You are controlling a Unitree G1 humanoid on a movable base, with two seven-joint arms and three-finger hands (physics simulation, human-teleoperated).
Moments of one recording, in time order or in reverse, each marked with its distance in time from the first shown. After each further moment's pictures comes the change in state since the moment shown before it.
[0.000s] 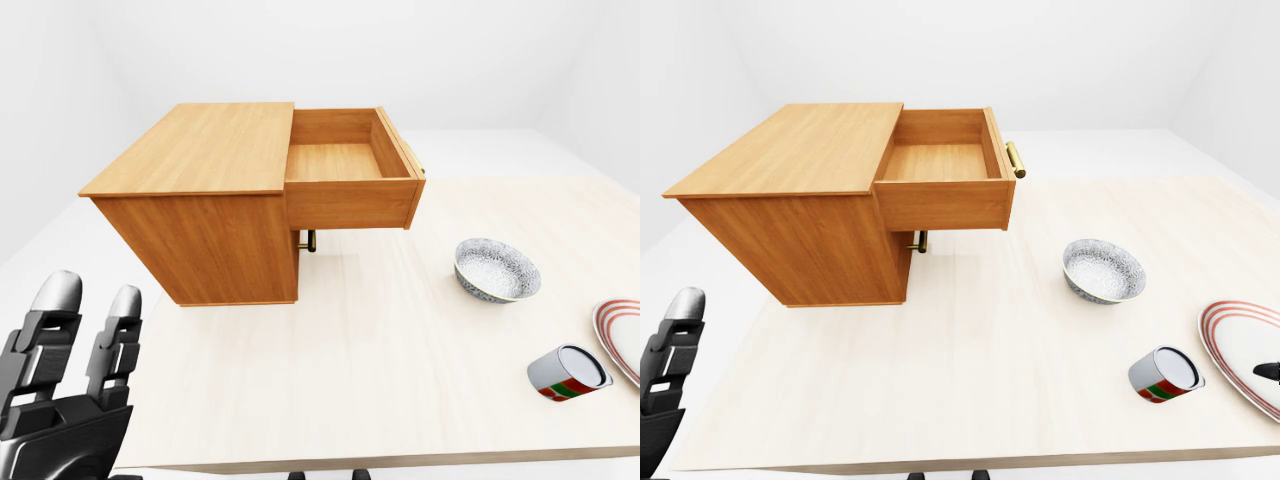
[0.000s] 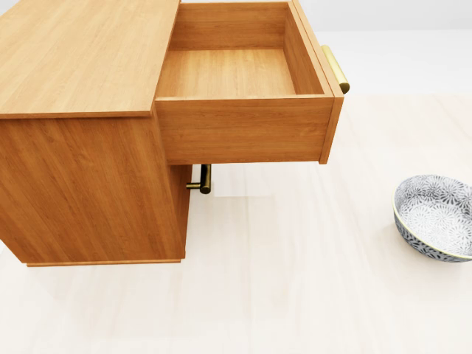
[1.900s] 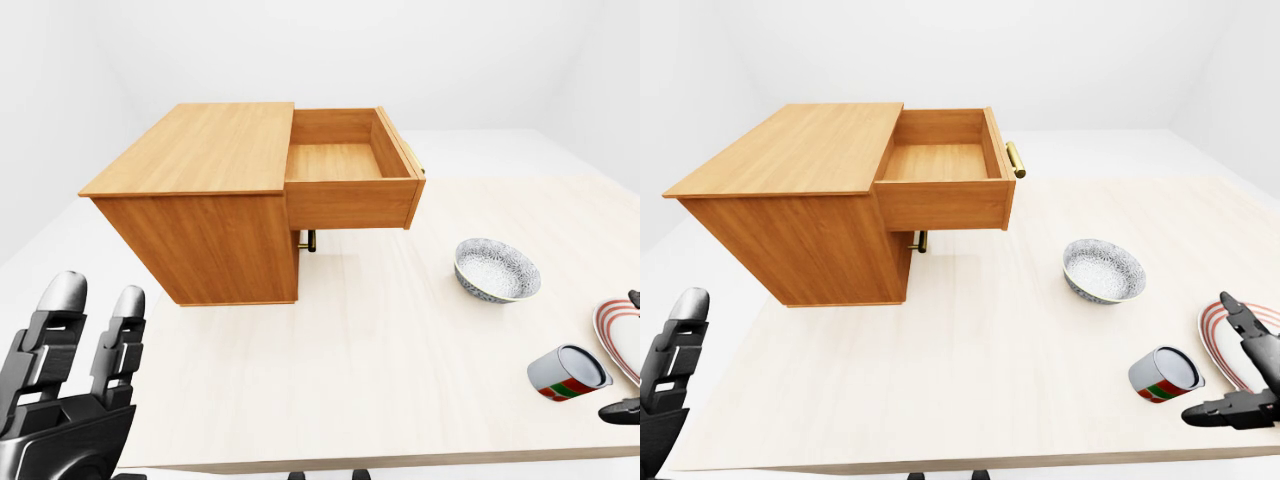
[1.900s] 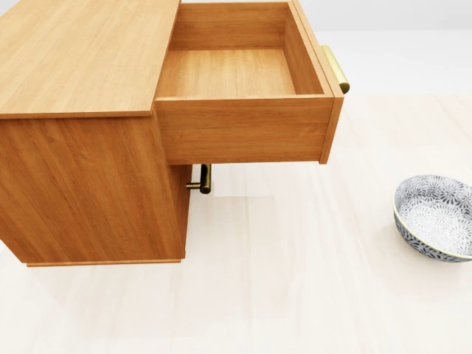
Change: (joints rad) left arm -0.005 -0.024 -0.005 0.000 0.018 0.011 -0.021; right arm 0.077 0.037 0.281 0.763 -0.050 0.000 0.000
